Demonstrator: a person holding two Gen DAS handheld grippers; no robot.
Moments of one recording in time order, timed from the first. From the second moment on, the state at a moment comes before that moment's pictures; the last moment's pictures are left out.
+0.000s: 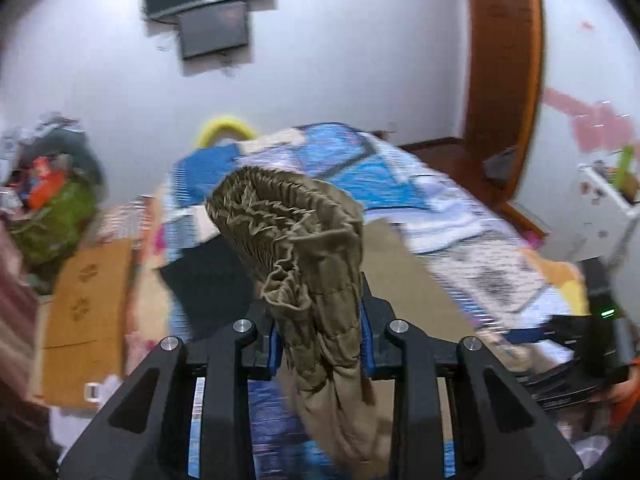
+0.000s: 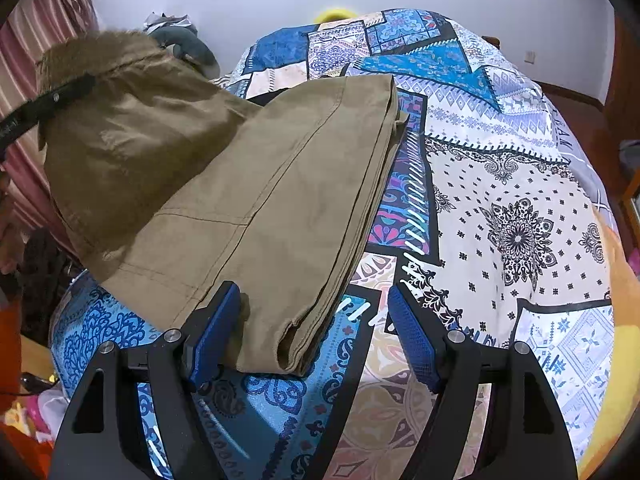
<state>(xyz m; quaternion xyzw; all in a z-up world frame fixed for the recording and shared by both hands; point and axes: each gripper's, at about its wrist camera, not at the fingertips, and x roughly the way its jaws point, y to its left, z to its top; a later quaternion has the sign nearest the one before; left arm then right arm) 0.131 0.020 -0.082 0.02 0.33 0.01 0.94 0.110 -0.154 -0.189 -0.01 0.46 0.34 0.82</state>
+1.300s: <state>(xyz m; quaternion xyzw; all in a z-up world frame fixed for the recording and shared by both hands) 0.259 0.072 -0.145 0.04 0.44 0.02 0.90 0.090 -0.181 -0.141 0.05 0.38 0.31 0.87</state>
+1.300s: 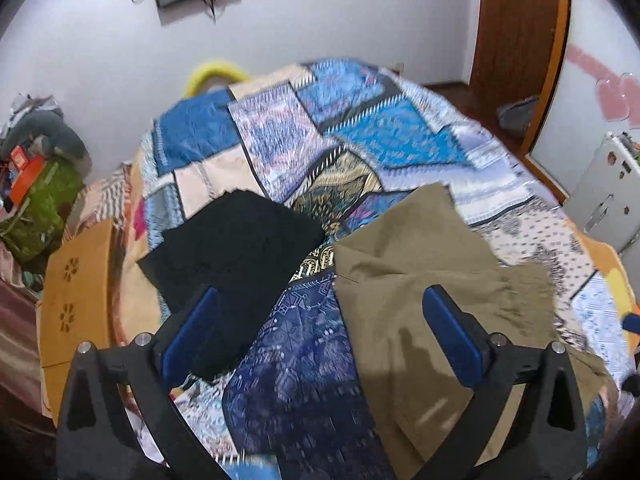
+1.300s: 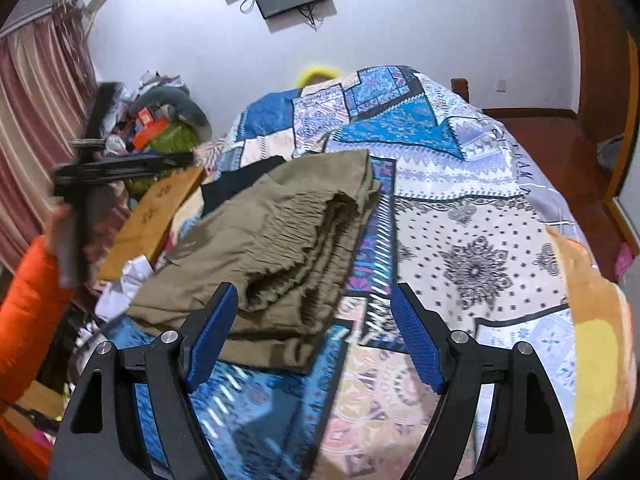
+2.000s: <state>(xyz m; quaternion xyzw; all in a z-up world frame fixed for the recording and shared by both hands) 0.325 0.094 -0.263 0.05 0.54 0.00 0.84 0.117 -0.154 -0.183 -0.02 0.41 0.33 0.85</state>
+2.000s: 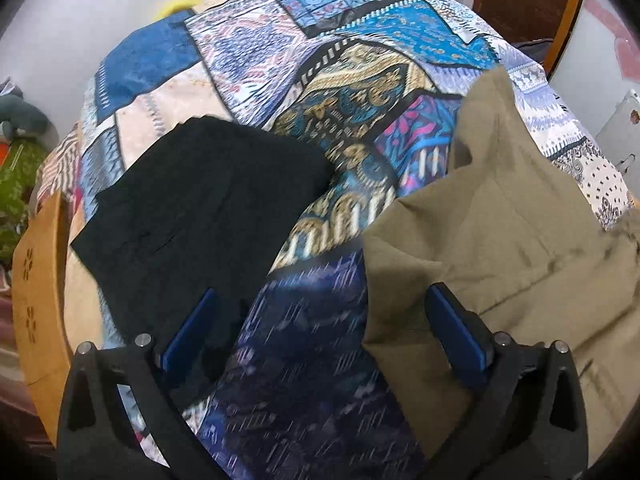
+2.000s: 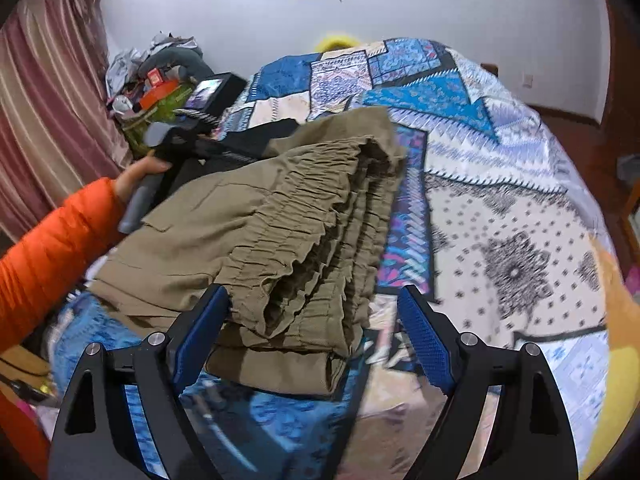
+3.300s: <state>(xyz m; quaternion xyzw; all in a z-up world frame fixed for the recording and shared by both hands) 0.141 0.128 -0.197 -0.01 0.49 0.05 0.87 0.114 -0.192 -0.168 -0.01 0.42 0.27 0.86</state>
